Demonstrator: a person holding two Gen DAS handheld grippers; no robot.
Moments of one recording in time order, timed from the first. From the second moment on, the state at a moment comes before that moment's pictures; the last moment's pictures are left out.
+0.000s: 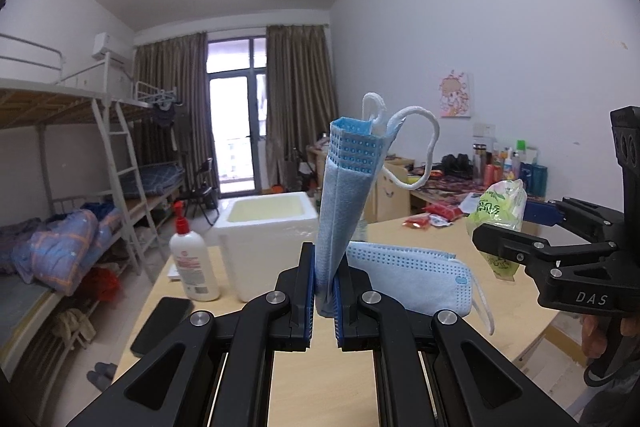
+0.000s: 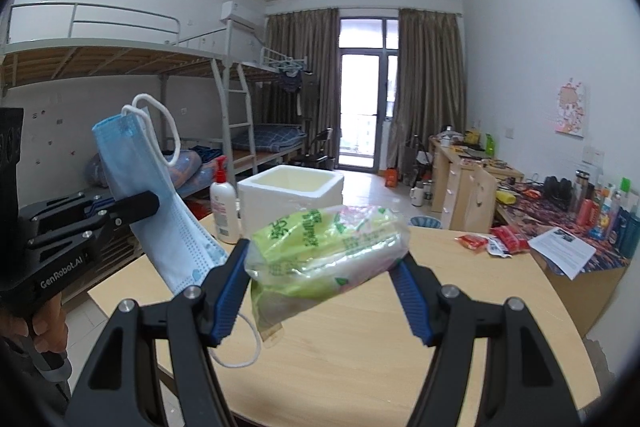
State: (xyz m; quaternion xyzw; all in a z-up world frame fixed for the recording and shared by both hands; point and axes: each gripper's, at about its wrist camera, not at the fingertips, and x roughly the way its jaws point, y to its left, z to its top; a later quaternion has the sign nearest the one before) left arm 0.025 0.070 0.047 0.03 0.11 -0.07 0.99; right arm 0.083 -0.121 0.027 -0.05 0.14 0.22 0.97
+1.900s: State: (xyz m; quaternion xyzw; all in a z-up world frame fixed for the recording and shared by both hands) left arm 0.113 0.087 0.062 0.03 0.14 0.02 0.99; right arm 0.174 -0.068 0.046 -0.07 0.16 0.29 0.94
